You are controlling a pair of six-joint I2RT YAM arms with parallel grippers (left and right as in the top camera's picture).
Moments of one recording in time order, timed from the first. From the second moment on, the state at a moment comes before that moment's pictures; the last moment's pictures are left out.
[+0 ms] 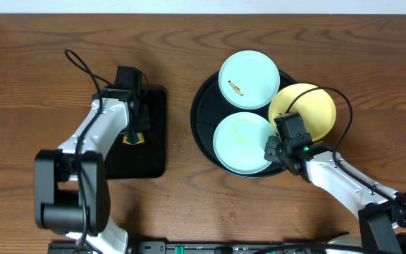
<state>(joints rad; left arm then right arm) -0.08 1.78 1.12 -0.73 -0.16 -0.26 0.37 1.52 0.65 -0.30 0.04 0.57</state>
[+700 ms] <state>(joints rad) -0.07 1.81 1.12 -0.71 -0.17 -0.27 0.37 1.38 1.04 -0.84 0.12 0.30</state>
